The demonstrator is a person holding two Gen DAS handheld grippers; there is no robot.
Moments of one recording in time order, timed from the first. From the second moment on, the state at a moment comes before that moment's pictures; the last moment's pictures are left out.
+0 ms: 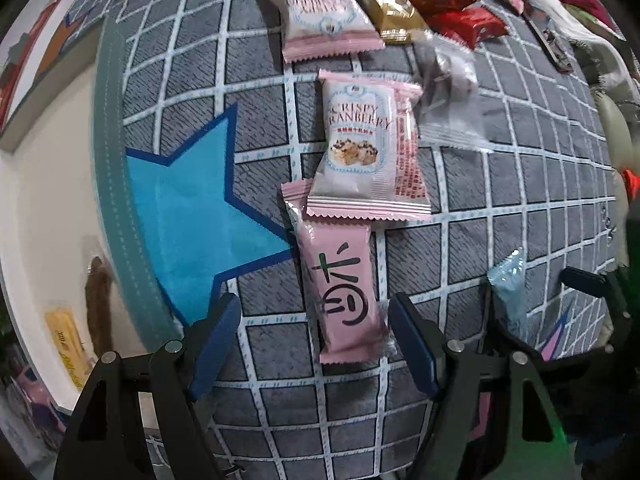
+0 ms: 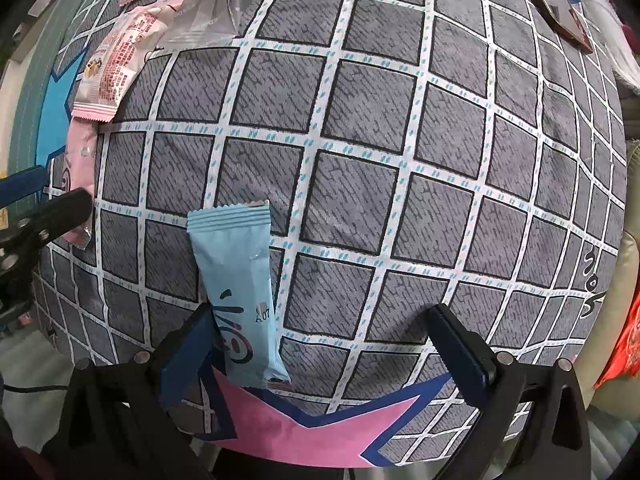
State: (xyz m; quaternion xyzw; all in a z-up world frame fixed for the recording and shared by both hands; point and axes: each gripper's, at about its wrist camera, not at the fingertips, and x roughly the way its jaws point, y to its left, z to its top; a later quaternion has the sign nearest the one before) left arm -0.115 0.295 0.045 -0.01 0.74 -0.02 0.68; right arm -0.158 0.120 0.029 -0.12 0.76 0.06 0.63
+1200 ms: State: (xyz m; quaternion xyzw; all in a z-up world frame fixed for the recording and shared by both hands) left arm -0.120 0.341 0.130 -0.06 0.66 -0.05 0.75; right arm -0.105 0.145 0.099 0.01 0.75 0.10 0.66
